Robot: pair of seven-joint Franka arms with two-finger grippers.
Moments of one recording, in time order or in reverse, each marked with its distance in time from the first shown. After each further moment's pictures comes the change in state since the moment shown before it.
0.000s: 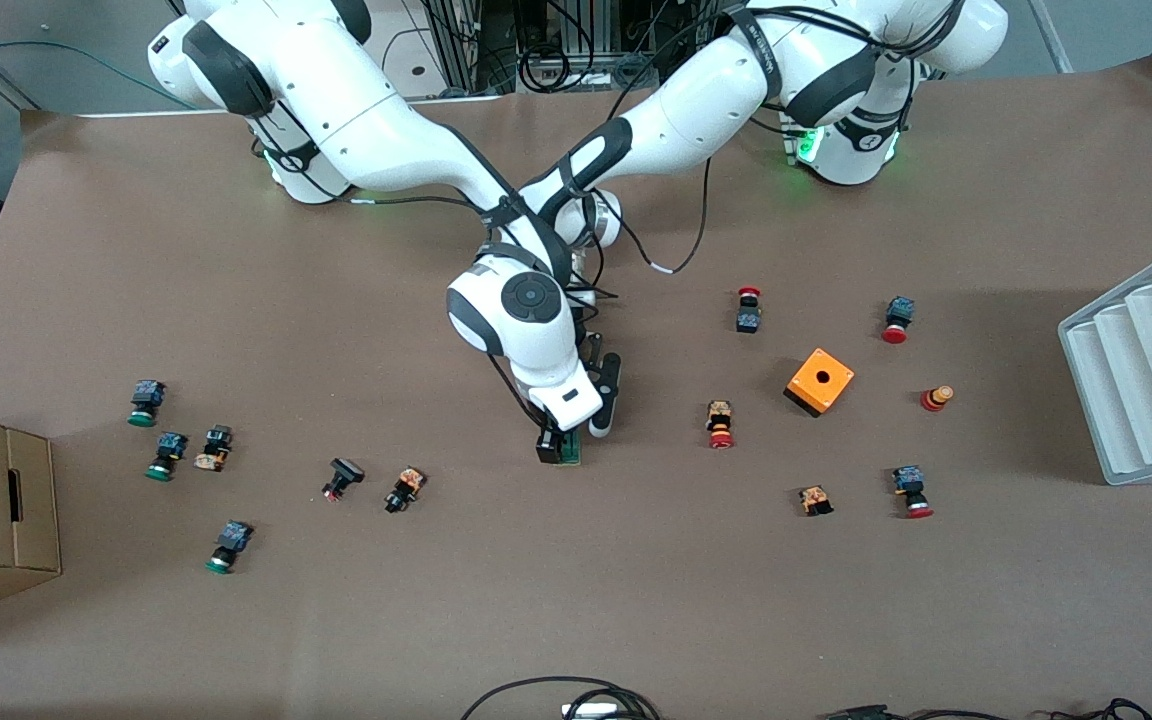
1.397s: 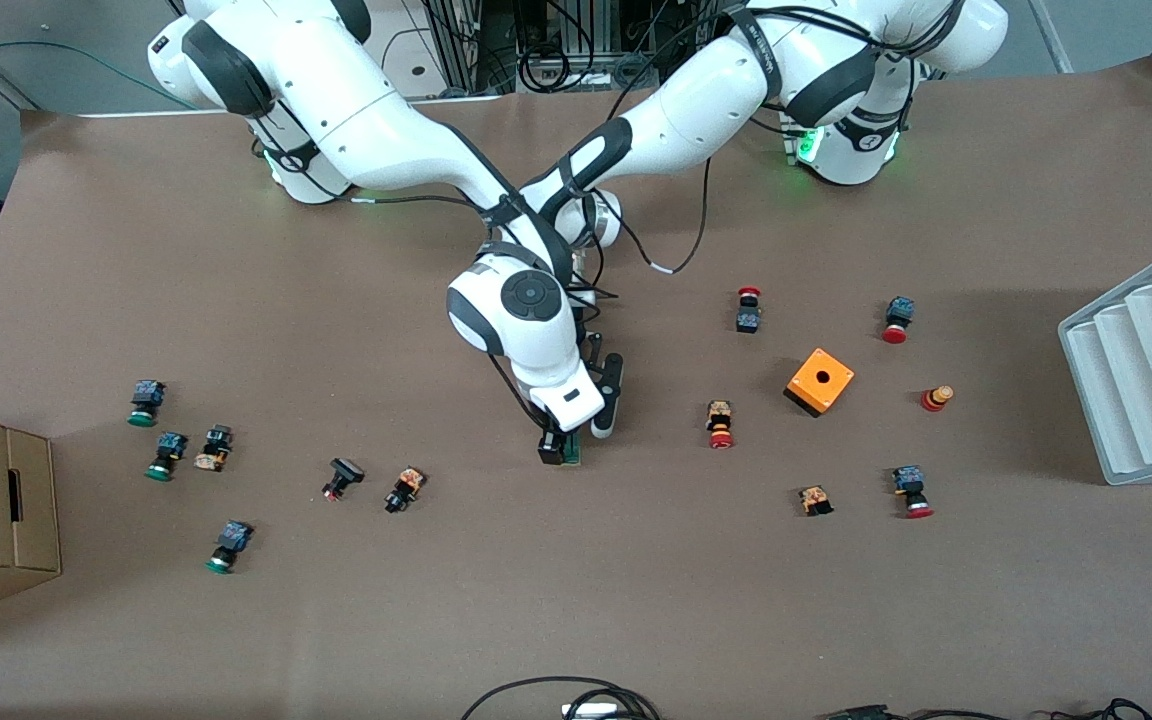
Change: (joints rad) left arm 0.000 0.000 0.000 0.000 0.000 0.000 0.000; right arm -0.001 -0.001 0.000 0.015 0.000 0.000 0.000
